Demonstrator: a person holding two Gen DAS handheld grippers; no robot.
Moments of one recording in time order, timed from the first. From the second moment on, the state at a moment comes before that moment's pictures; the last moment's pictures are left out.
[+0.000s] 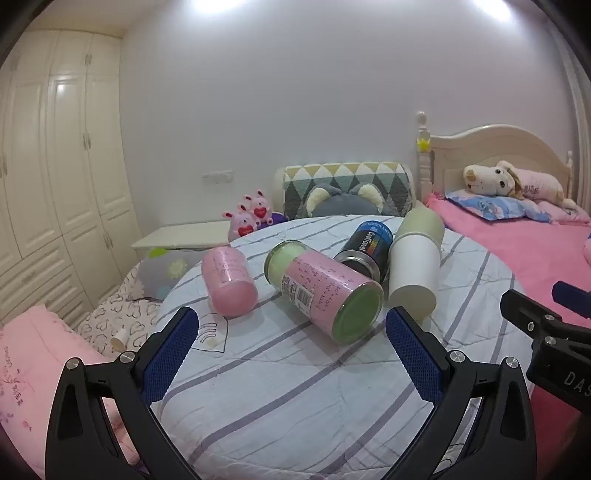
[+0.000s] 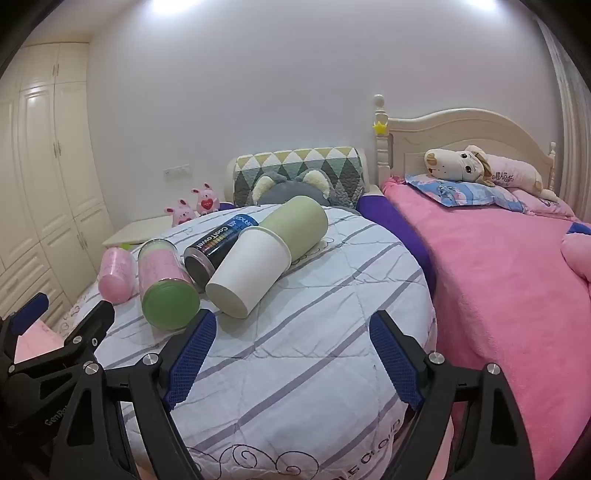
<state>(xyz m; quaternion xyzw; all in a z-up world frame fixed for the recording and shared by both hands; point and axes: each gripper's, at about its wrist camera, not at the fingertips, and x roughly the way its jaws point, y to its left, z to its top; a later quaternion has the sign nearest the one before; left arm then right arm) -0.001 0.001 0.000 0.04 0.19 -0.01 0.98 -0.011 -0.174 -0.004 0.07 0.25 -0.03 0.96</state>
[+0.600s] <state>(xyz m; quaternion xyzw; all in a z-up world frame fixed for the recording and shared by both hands) -0.001 0.005 0.001 0.04 0.20 -0.01 0.98 -0.014 -0.166 -0.004 0.05 0.26 -0.04 0.96</state>
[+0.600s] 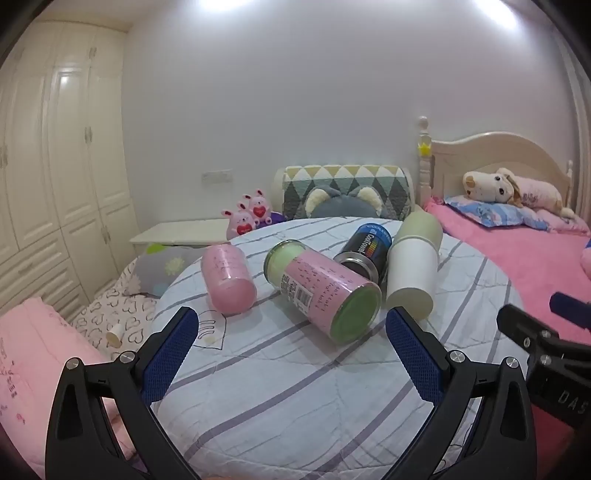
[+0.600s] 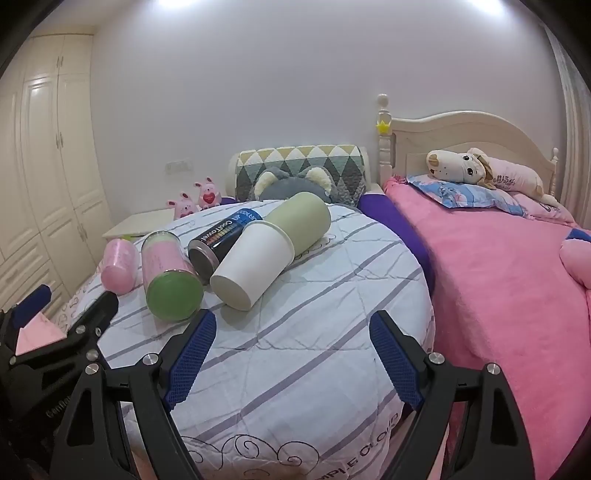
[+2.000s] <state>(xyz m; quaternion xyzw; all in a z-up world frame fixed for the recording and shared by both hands) 0.007 0.000 0.004 0.05 0.21 -0.02 0.98 -0.007 -0.172 -0.006 0.06 0.28 -0.04 0.96</state>
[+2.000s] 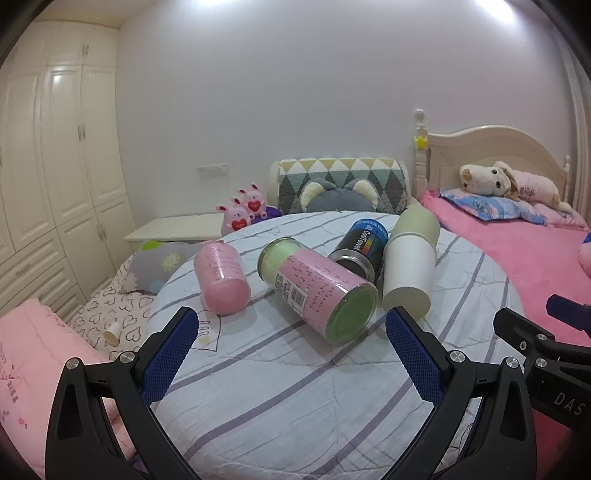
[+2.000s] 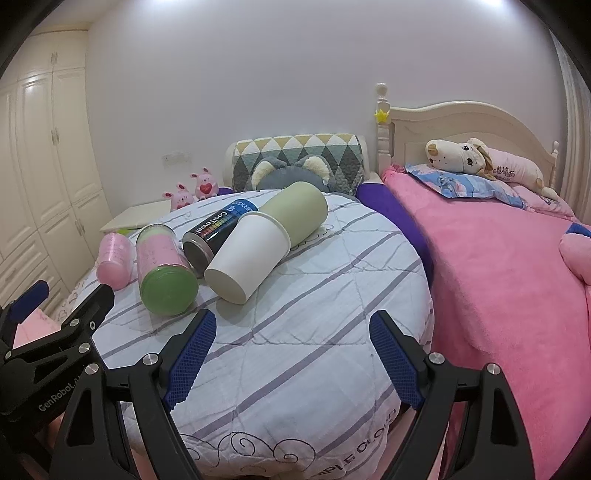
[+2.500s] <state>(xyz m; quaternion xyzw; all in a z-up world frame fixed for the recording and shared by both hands) 0.048 0.003 0.000 0.08 0.23 -0.04 0.97 0.038 -0.167 -0.009 0.09 0.34 -0.05 0.93</state>
